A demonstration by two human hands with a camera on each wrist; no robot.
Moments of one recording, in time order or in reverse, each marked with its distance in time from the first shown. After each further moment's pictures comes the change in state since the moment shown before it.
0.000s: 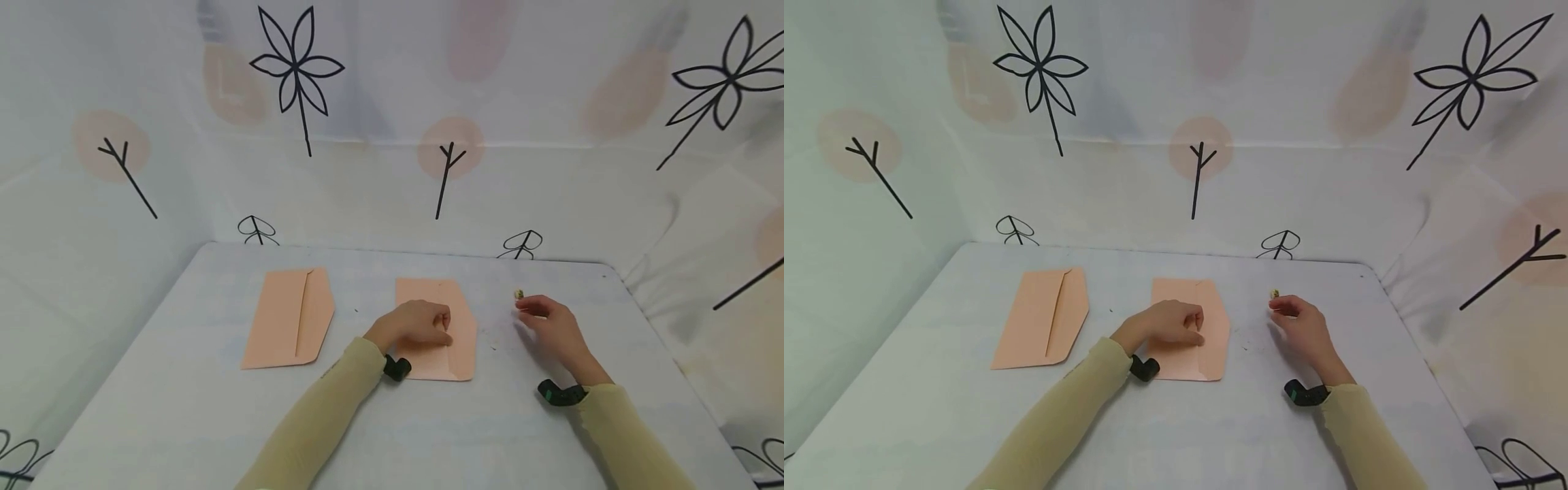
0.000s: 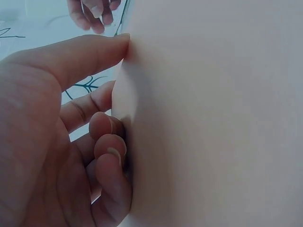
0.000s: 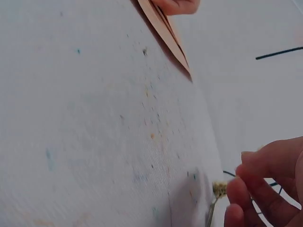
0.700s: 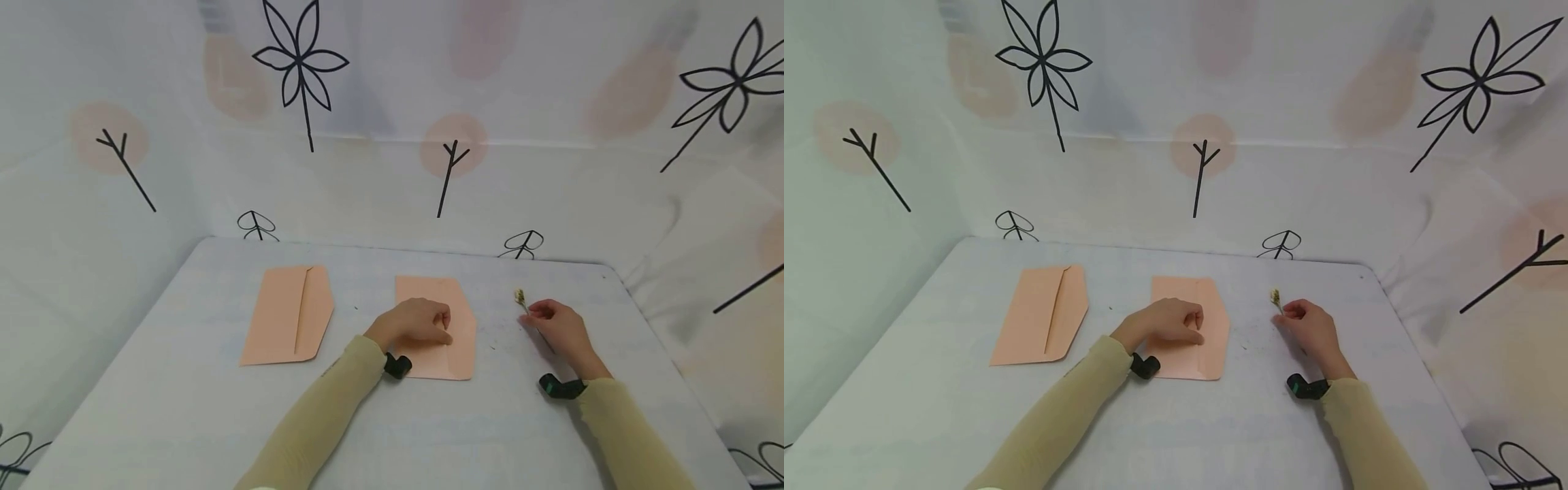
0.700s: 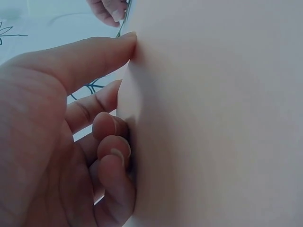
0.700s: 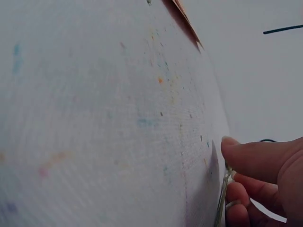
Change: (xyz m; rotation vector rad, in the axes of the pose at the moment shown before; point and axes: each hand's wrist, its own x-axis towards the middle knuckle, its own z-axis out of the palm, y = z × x) left_hand -0.001 -0.003 -0.001 -0.009 0.008 0.005; right_hand 0.012 0.017 -0.007 -0.142 -0.015 0.113
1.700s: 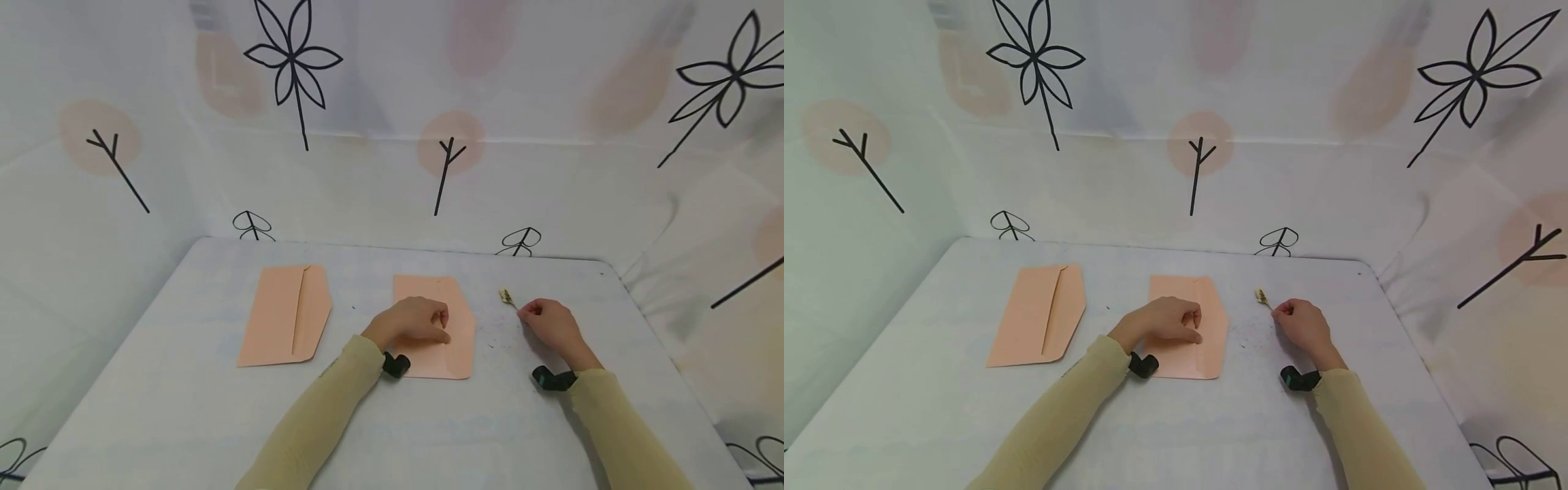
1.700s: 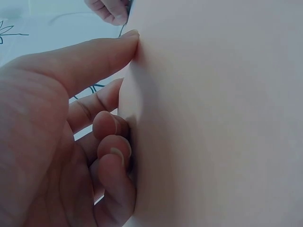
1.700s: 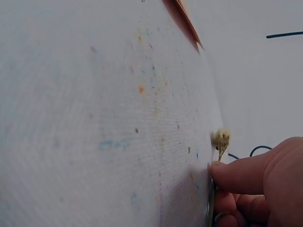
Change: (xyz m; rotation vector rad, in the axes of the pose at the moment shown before) left_hand -0.004 0.006 -0.004 -0.021 -0.014 -0.020; right_hand 0.007 -0.009 0.006 -0.143 -0.068 0.032
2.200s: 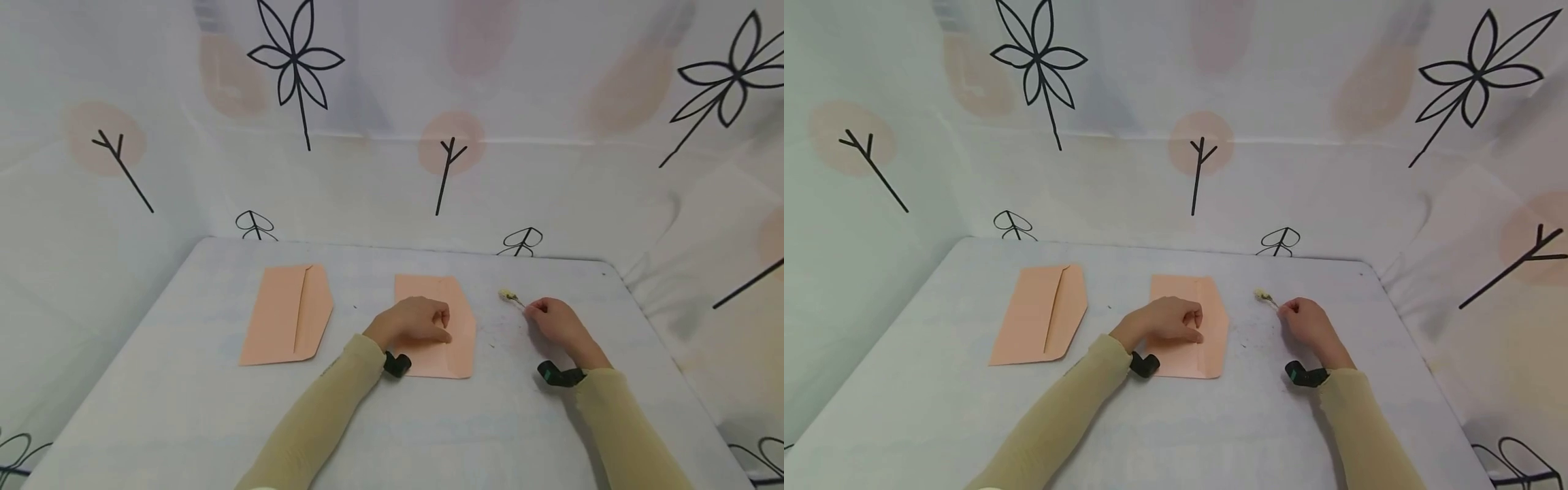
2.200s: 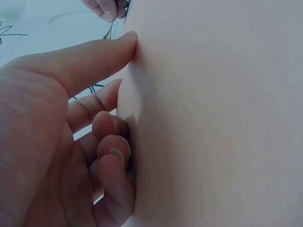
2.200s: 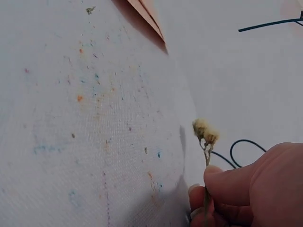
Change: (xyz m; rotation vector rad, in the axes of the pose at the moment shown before) left_hand 0.000 -0.001 0.002 0.004 -0.001 0.001; right_hand 0.003 0.002 -0.011 0.081 -0.093 0.045
